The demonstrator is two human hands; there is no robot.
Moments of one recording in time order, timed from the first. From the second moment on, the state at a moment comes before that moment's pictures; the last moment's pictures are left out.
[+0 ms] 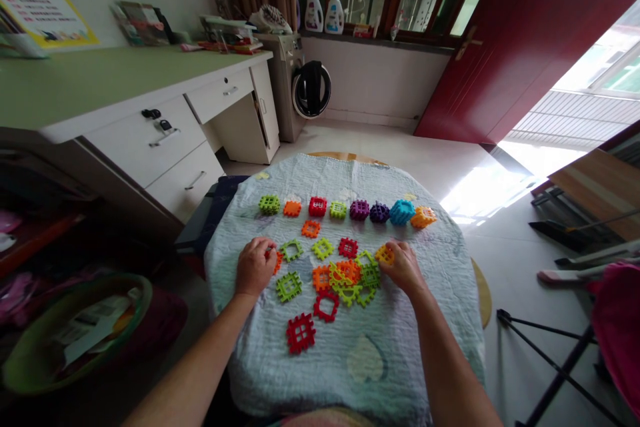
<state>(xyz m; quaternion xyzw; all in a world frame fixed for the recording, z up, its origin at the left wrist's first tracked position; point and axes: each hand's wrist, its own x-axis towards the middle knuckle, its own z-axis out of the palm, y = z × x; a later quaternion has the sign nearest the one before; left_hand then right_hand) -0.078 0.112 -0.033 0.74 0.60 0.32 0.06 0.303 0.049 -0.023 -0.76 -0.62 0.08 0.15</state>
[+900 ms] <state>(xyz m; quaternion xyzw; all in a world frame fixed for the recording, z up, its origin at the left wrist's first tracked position) -0.080 0.113 -0.033 0.75 0.58 0.32 0.04 0.387 0.080 0.043 -0.82 -0.56 -0.01 0.13</state>
